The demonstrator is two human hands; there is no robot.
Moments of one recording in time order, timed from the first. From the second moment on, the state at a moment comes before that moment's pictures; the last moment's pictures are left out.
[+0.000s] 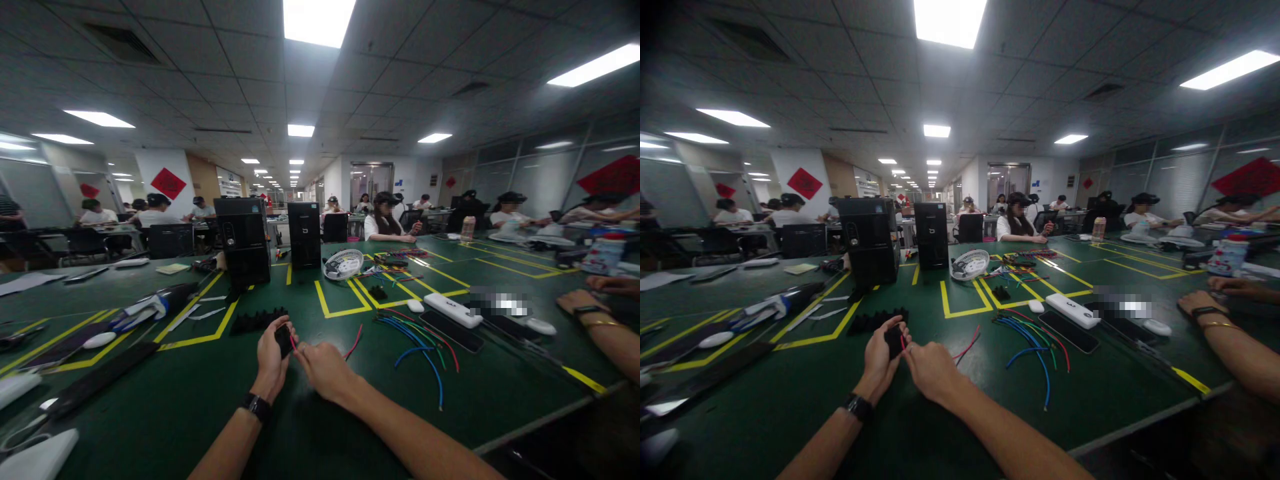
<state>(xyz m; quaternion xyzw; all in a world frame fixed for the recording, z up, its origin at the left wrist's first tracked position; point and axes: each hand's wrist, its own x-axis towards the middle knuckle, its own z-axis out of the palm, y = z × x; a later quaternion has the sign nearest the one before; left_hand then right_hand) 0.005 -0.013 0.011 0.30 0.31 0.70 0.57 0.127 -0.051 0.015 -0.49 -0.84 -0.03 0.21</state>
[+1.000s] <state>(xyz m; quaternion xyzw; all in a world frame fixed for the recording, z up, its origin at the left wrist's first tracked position) 0.002 0.001 -0.006 0.33 0.37 0.62 0.60 0.146 -0.033 0.024 -0.47 -0.79 0.06 0.39</state>
